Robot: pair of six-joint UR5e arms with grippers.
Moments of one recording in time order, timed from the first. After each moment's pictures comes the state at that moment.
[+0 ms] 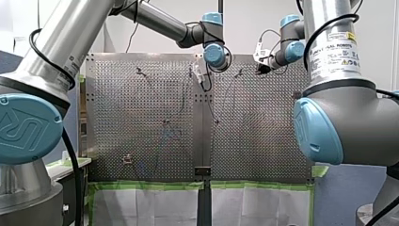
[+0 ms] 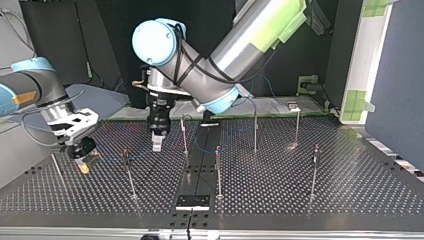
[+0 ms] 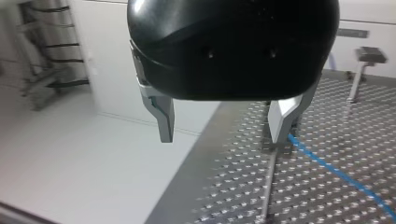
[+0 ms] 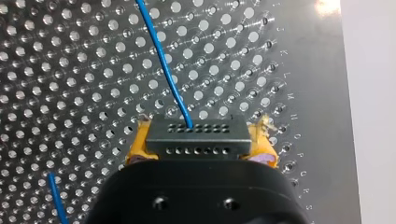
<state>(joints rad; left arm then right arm) -0.73 -1.98 -1.26 -2.88 -2.09 -1.85 1.74 -1.24 1.31 -0.01 1.11 1.82</state>
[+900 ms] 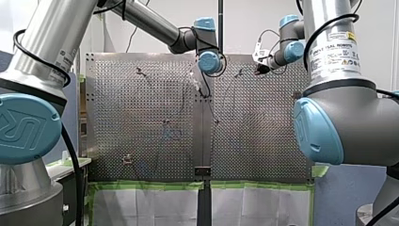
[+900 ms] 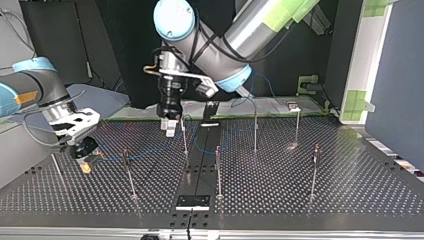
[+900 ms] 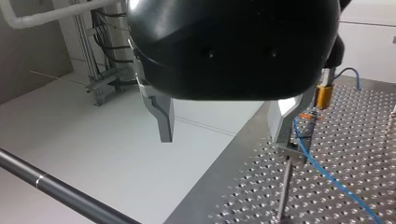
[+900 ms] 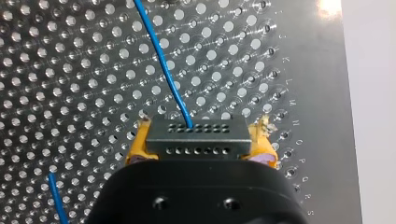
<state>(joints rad) -0.74 -1.89 -1.49 -2.65 -2.13 -1.95 1.74 -1.24 1.31 -0.01 1.11 1.82</state>
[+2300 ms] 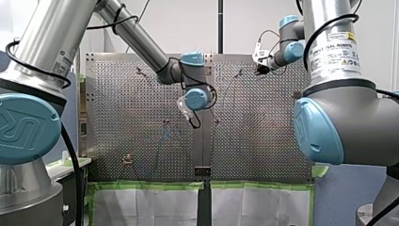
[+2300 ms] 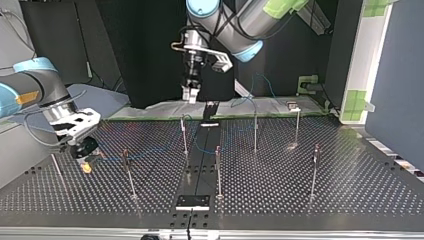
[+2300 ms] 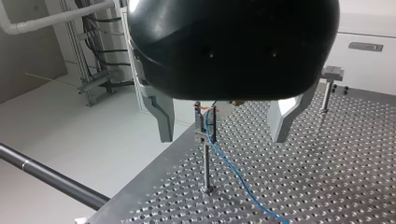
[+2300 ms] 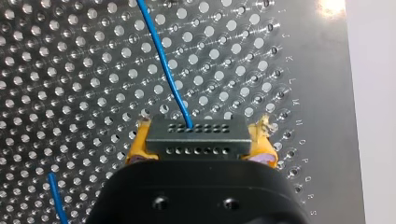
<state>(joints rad) -0.75 -1.89 -1.87 -2.27 -2.13 -1.94 1.75 -1.24 1.31 -0.01 1.11 1.82</state>
